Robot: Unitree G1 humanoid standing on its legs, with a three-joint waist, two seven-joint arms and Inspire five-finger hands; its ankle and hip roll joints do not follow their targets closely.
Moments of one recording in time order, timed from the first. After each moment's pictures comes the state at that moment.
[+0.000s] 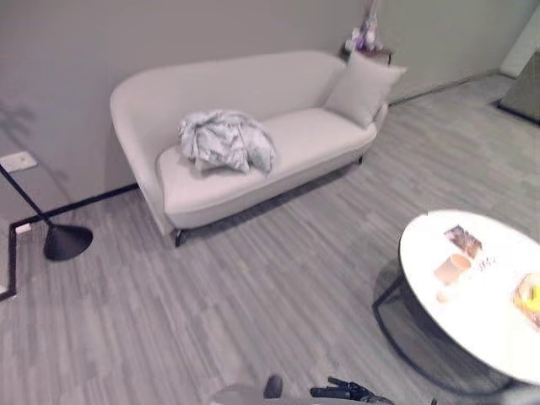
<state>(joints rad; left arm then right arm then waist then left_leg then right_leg) -0.01 0.19 -0.30 1.50 -0.17 -0.05 -0.07 -0.09 -0.15 0.20 1.38 0.46 -0.02 0.13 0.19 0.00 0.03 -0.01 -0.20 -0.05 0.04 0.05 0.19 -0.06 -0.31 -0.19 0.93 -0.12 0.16</state>
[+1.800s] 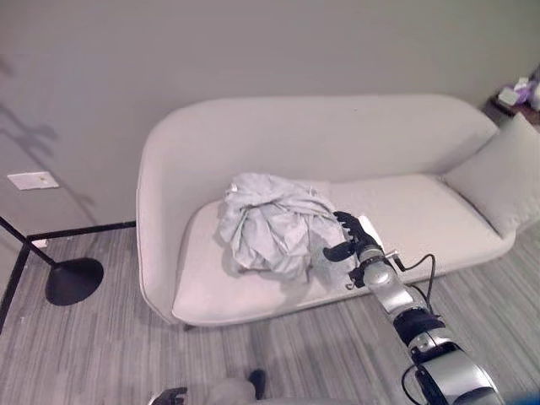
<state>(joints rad) -0.03 0.26 -0.31 1.35 -0.06 -0.11 0.06 -0.43 -0.37 0.28 0.69 -0.19 0.07 -0.20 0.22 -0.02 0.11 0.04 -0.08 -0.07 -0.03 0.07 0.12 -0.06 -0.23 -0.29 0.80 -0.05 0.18</state>
